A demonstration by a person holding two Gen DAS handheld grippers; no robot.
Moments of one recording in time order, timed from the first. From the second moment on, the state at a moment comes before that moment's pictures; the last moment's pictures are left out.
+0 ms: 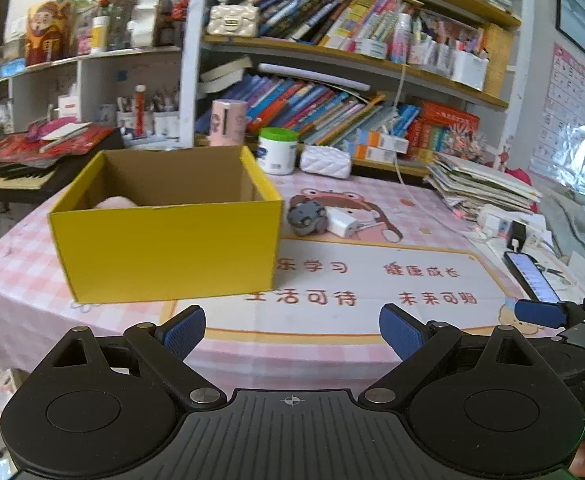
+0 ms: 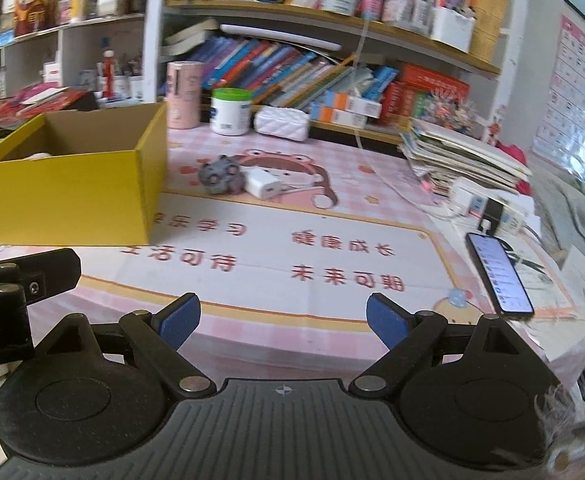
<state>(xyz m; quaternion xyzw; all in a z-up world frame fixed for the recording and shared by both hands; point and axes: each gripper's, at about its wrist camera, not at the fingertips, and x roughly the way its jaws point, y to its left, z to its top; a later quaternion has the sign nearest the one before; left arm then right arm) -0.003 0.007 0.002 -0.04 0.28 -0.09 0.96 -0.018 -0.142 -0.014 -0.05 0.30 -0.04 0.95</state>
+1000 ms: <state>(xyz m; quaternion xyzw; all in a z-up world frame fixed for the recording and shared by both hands) 0.099 -0.055 -0.002 -0.06 0.29 -0.07 0.95 0.101 -0.206 -0.013 -0.07 0.32 -0.02 0.95</state>
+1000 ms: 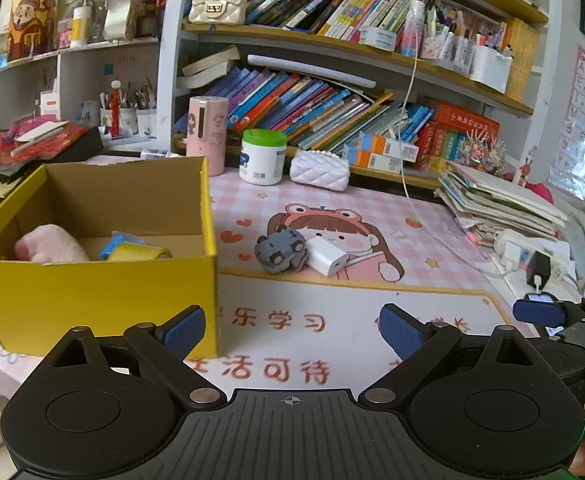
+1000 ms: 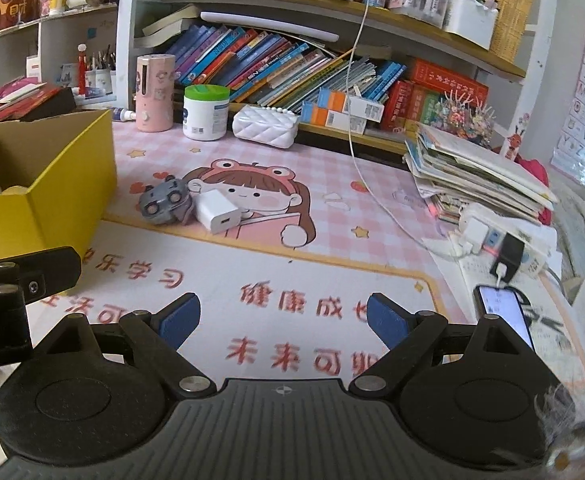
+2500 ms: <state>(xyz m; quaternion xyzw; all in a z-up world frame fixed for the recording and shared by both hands) 0.199 -0.122 0.000 -0.04 0.29 0.04 0.96 0.232 -0.266 -0.039 -0.06 0.36 0.11 0.93</state>
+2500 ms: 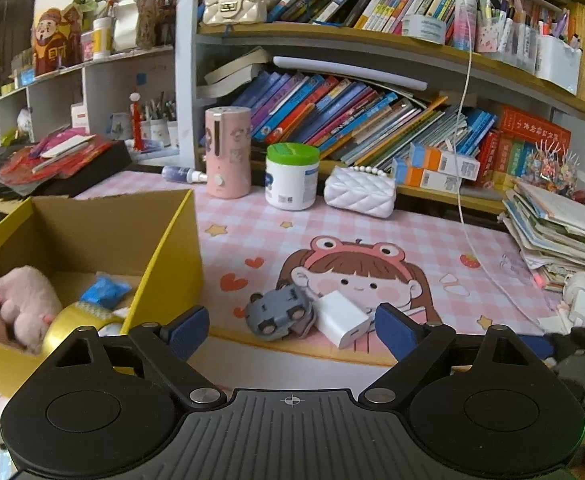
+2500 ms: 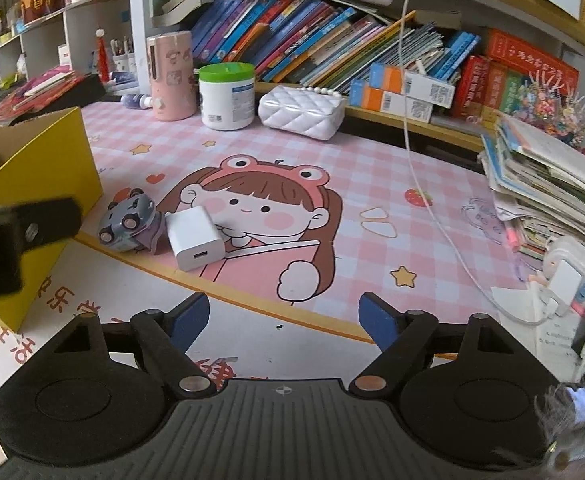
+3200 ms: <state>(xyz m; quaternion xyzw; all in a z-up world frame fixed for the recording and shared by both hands) 0.298 -0.113 -0.059 -0.09 0.38 0.13 0.91 0.260 -0.256 -0.057 -0.09 0.35 0.18 0.91</state>
